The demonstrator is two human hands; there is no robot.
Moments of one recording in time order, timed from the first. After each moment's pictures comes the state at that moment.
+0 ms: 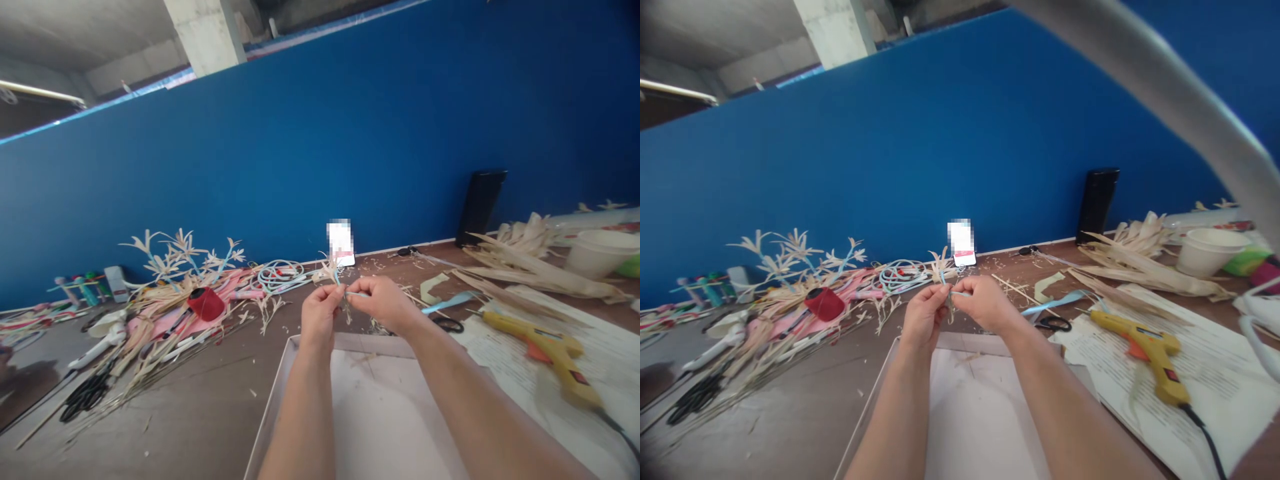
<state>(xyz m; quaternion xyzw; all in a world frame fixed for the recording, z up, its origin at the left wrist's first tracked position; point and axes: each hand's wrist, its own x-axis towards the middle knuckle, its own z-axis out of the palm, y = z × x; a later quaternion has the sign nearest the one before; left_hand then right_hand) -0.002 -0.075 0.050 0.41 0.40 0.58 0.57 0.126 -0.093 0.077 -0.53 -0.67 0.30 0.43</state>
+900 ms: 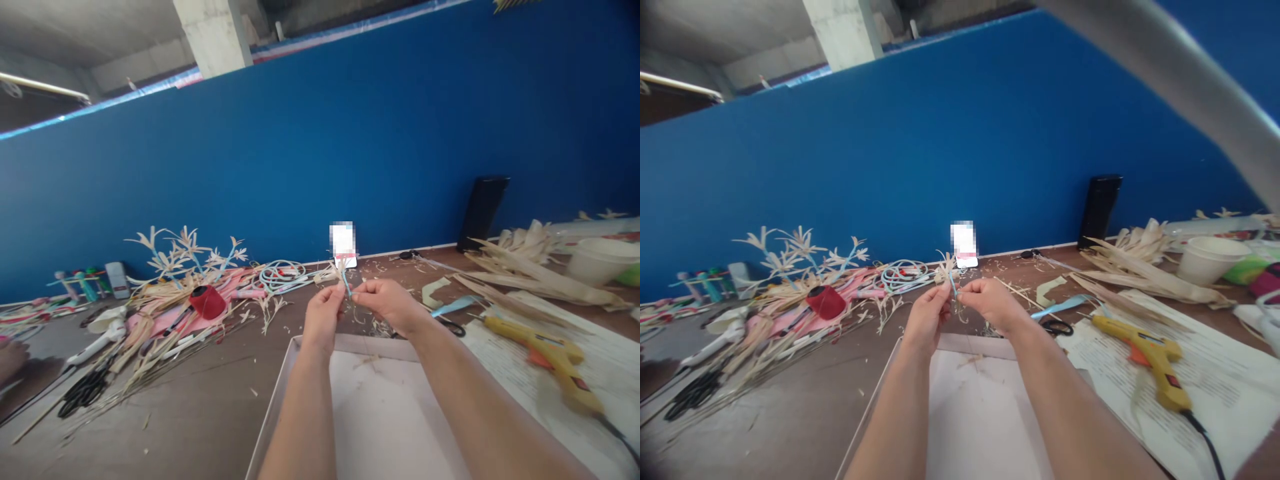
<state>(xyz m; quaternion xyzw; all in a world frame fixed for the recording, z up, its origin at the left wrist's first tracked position) -0.007 -0.075 0.048 0.46 0.42 0.54 0.58 0.130 -0.084 0.064 -0.52 -0.59 0.44 0.43</state>
